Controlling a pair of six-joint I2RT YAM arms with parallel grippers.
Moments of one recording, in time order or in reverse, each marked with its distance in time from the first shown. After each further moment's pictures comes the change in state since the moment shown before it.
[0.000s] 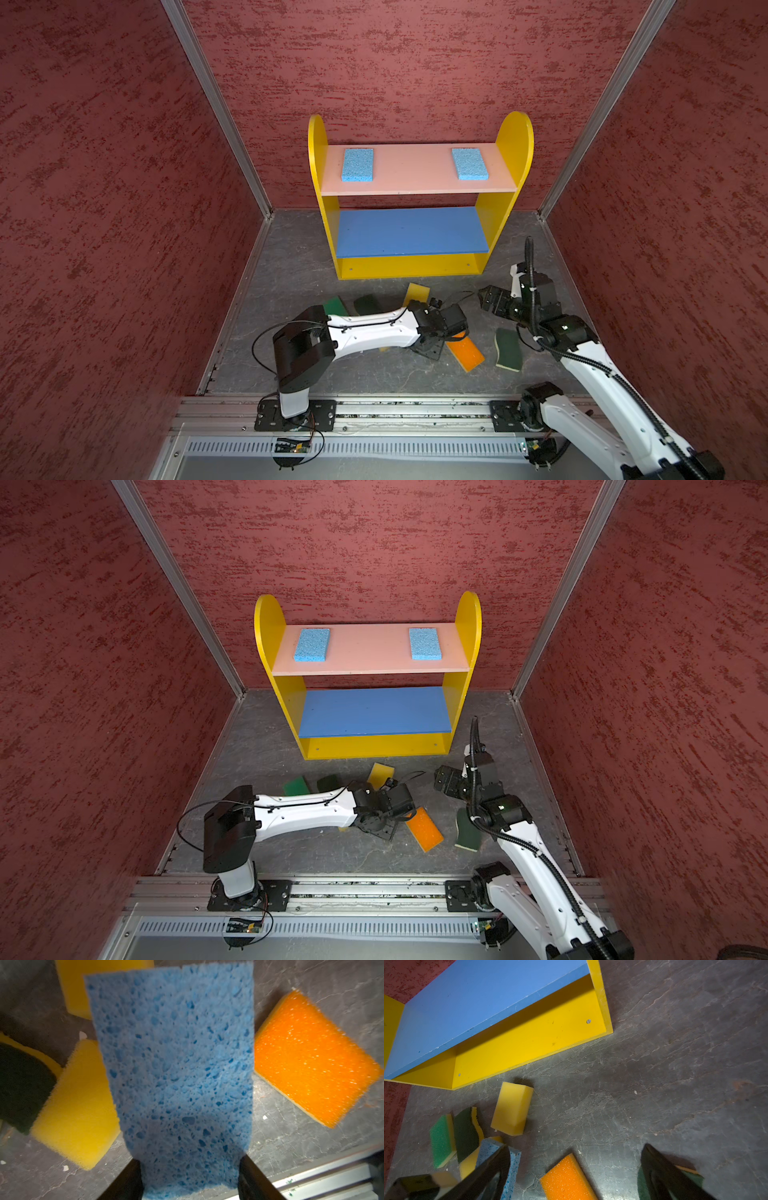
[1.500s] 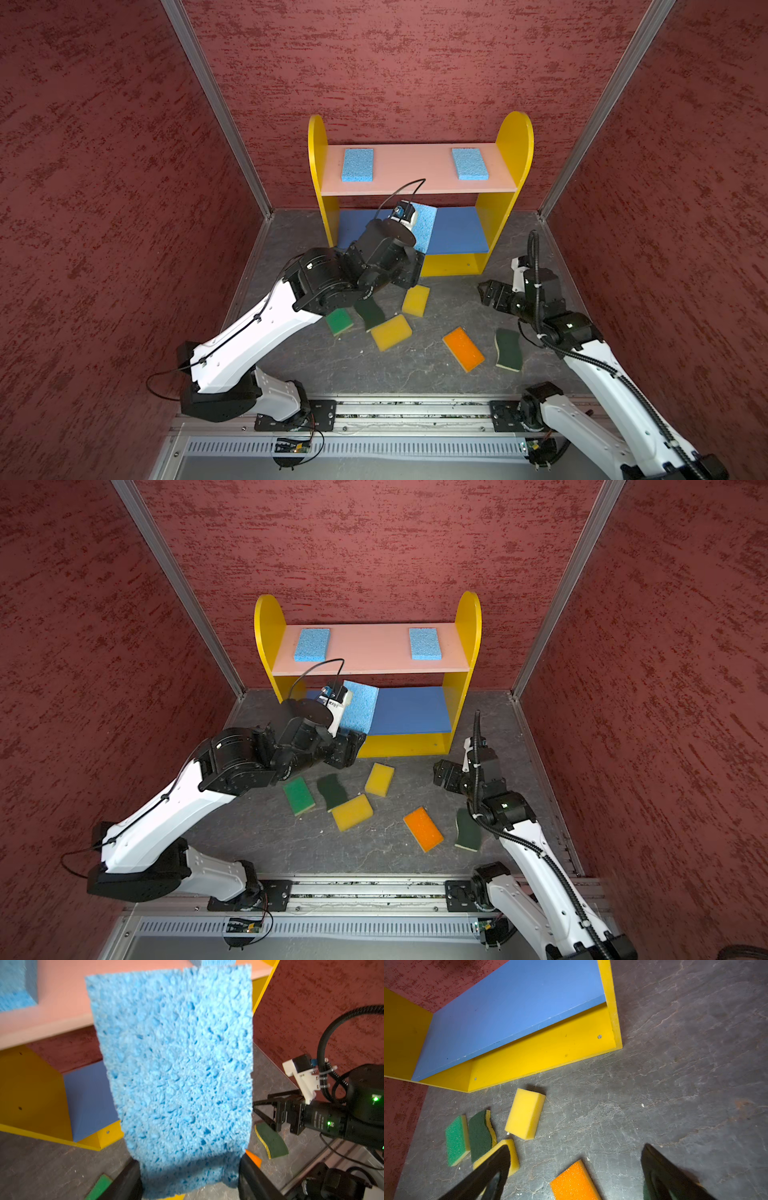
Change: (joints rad) left arm 0.159 -0.323 0.607 -0.135 -0.246 0.423; right arm 0.000 0.006 0.073 -0.005 -0.015 -0.027
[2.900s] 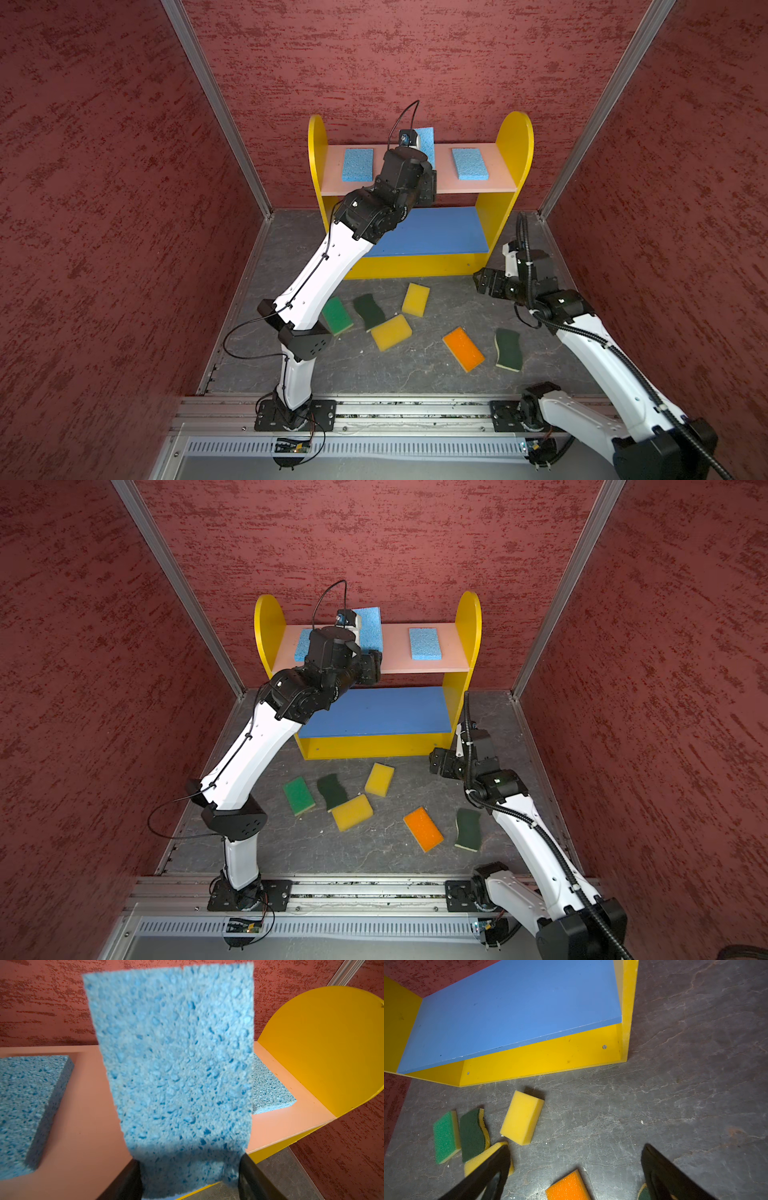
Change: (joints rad) left arm 0.267 0.515 0.575 0.158 0.032 0.002; right arm -0.002 0.177 0.148 -0.031 -0.007 -0.101
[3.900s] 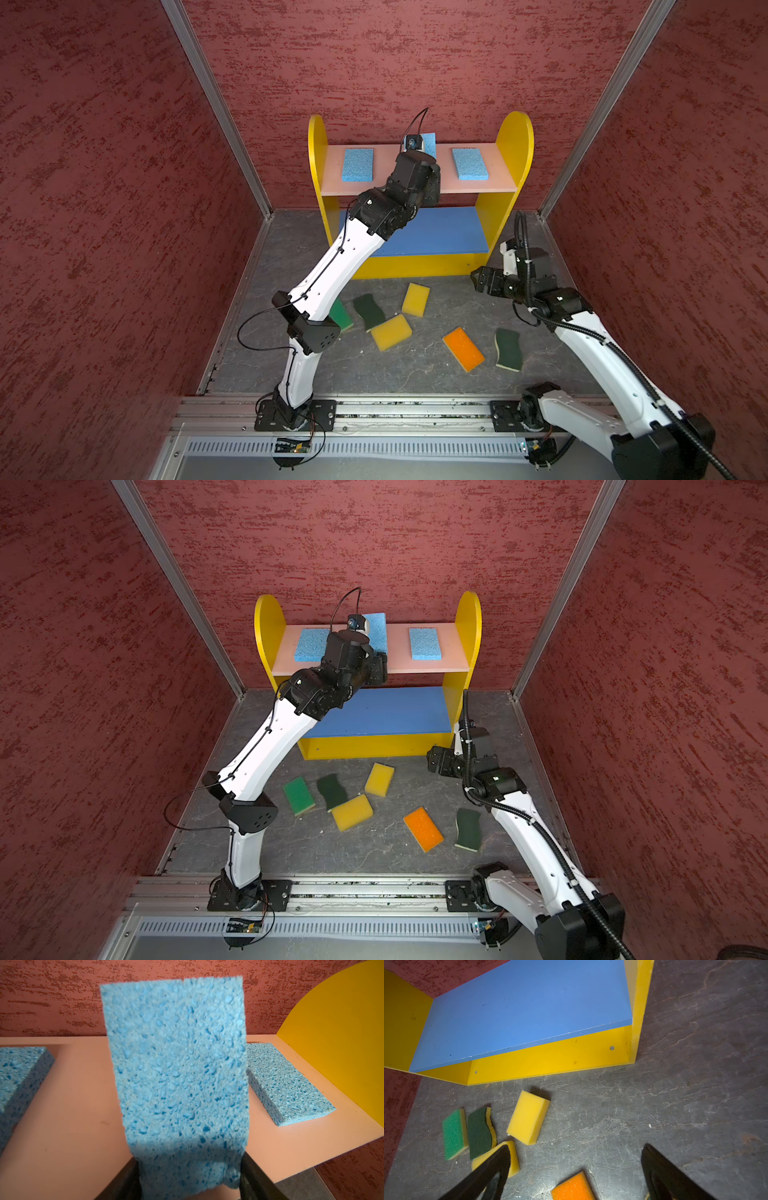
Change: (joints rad) left arm 0.014 0.073 0.008 0.039 -0.042 0.001; right arm -0.002 0.018 0.009 0.016 -0.034 0.001
